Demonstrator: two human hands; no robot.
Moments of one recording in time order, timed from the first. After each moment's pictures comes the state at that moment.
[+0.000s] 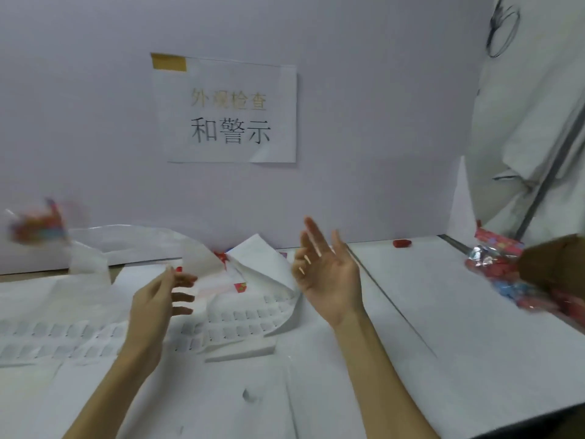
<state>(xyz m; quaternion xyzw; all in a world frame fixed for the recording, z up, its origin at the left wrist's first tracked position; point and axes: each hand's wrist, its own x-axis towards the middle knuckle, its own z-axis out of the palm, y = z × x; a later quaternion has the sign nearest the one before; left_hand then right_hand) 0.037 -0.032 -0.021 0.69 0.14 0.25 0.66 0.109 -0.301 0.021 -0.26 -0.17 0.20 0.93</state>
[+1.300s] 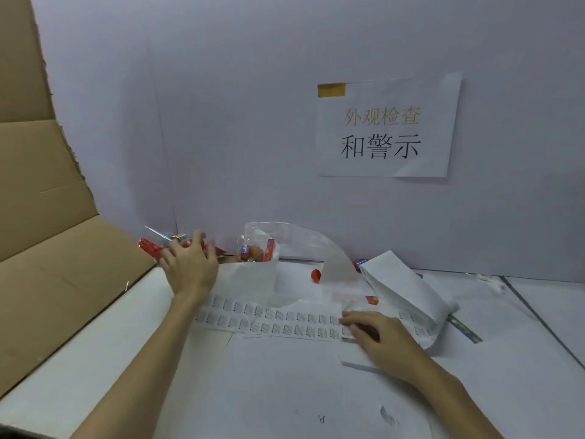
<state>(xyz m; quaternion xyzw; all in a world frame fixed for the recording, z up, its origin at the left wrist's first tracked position) -0.001 0.161 0.016 0.84 0.39 0.37 0.07 0.099 -0.205 -0.058 -0.84 -0.36 0.07 0.39</state>
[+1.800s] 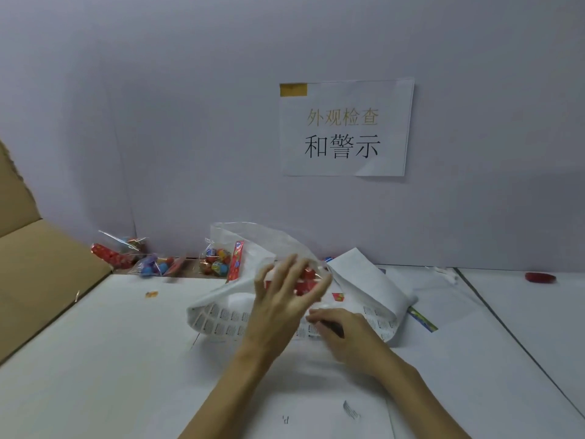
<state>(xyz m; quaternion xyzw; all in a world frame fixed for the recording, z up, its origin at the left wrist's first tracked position) 0.026 -0.031 -0.023 0.86 -0.10 0.50 -0.08 0.101 -0.202 -0.061 -0.84 -0.36 0.05 0.40</state>
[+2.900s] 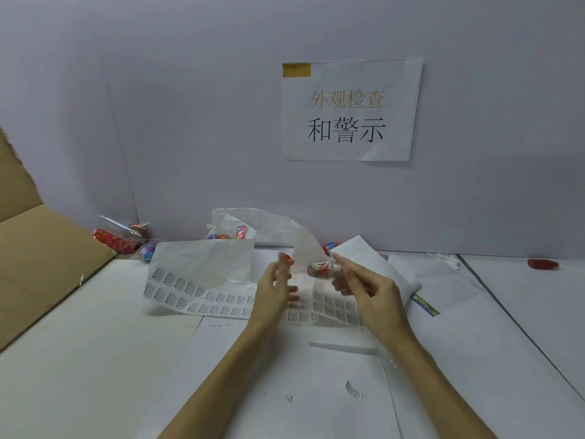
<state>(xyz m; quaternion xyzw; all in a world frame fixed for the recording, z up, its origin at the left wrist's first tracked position) 0.028 -0.036 -0.025 0.67 0.15 0.23 0.69 0.090 -0.215 -0.027 -0.71 -0.28 -0.05 0.64</state>
